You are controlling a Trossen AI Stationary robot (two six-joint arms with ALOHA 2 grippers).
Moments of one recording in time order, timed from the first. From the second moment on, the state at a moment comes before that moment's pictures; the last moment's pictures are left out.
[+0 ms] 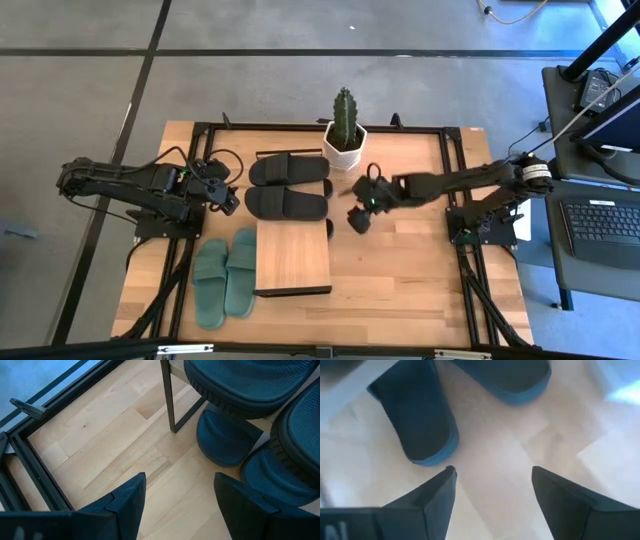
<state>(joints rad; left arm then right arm) -0.07 0.74 0.71 -1.08 -0.56 -0.76 0.01 1.49 0.96 -0.43 0.15 0.59</state>
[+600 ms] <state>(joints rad) -0.07 0.74 0.71 -1.08 -0.56 -0.76 0.38 1.61 0.55 0.62 0.46 0.28</state>
